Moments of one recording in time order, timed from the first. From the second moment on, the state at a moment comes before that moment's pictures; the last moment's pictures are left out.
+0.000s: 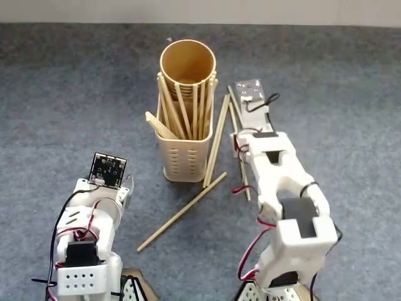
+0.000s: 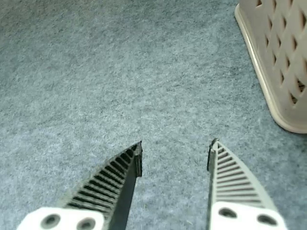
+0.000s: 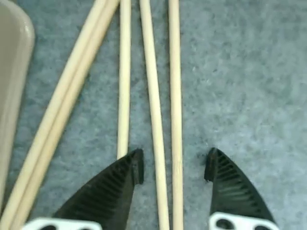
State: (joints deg) left arm -10.5 -101.6 96.1 51.3 -13.8; right arm -11.8 14.5 26.2 26.5 7.1
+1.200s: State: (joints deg) left arm -10.5 -101.6 96.1 51.3 -13.8; right arm -28.1 -32.8 12.4 23.2 -1.4
